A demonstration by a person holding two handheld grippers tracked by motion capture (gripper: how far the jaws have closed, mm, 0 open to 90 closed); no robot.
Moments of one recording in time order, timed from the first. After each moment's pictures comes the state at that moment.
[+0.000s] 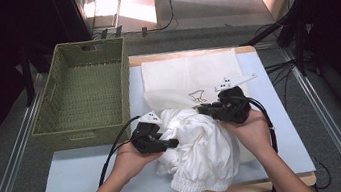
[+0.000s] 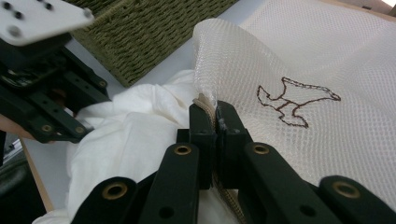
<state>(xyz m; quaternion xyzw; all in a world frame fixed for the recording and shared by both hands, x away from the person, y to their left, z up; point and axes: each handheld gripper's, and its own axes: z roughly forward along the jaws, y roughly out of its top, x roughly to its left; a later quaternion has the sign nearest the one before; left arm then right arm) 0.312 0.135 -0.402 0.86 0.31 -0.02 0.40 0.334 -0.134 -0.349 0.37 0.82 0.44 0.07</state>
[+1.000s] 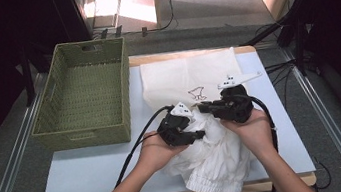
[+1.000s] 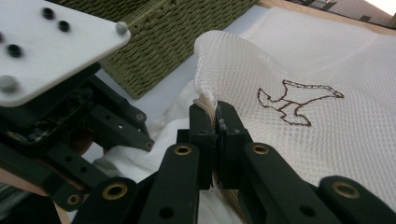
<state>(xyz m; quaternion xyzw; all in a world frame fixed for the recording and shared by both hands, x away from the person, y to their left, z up) 0.318 0.061 -0.385 0.88 0.27 0.01 0.40 0.329 -0.137 -0.337 0.37 0.80 0.46 0.07</state>
